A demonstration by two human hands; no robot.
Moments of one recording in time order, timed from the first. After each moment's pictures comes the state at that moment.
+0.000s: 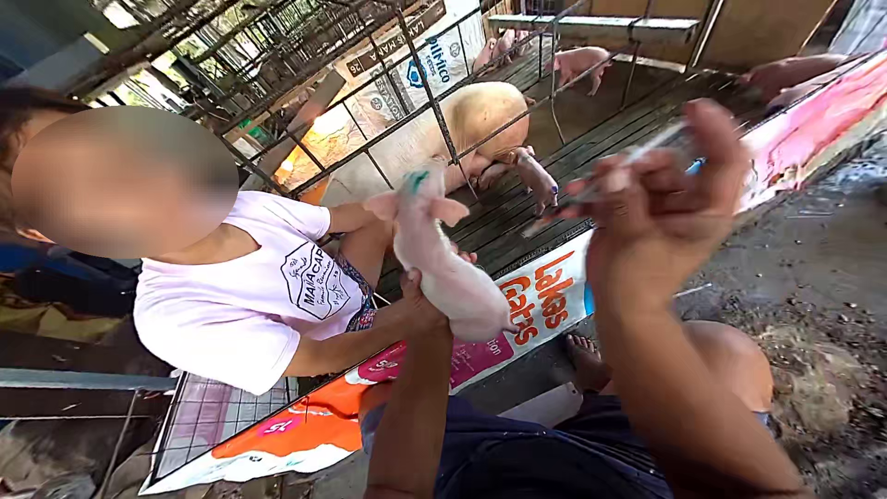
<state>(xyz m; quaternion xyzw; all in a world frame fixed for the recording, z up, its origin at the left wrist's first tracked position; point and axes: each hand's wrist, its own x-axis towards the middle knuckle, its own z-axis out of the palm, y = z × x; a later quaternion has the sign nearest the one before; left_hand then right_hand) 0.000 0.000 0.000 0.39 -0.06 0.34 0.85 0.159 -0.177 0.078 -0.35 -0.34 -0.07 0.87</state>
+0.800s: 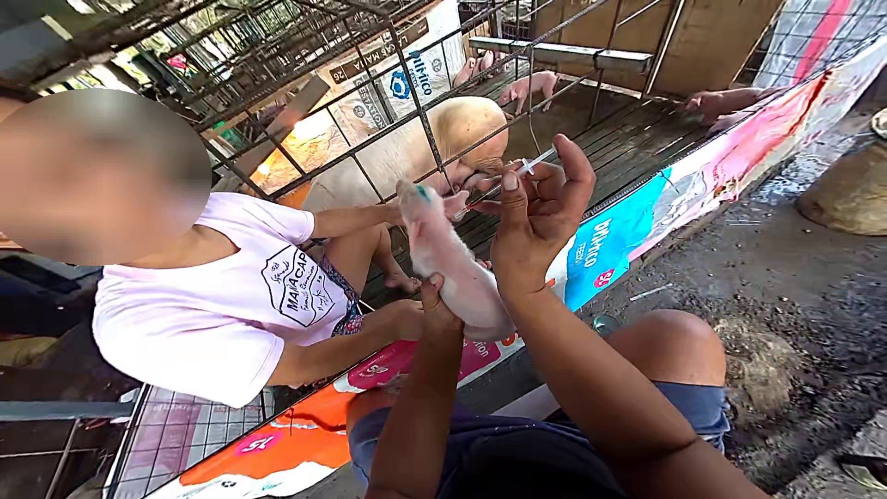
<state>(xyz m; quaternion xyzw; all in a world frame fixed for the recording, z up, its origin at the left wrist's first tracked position) 0.009 -0.020 -0.020 0.38 -0.06 0.42 0.82 0.106 -0.095 0.082 -0.33 -0.30 -0.12 0.89</state>
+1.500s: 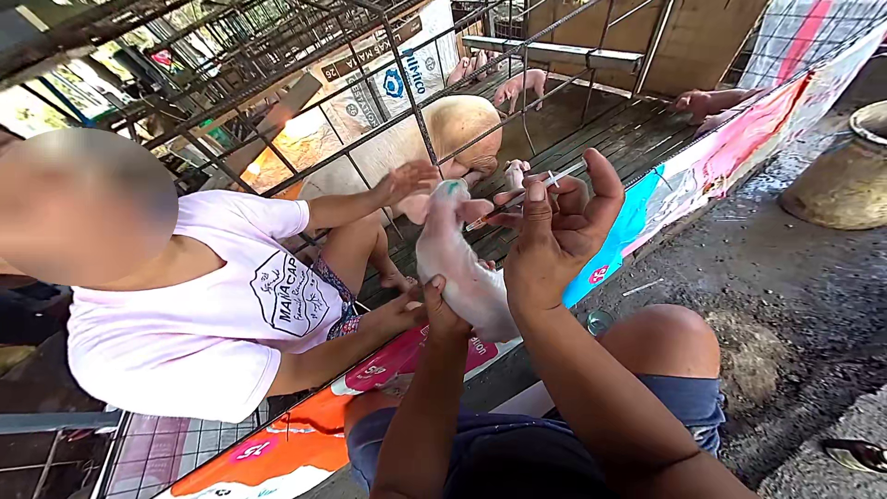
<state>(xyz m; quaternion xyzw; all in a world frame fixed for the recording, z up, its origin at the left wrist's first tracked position) 0.009 -0.030 -0.020 0.33 -0.06 0.39 0.86 0.097 -0.110 0.079 -0.29 -0.24 -0.13 0.92</state>
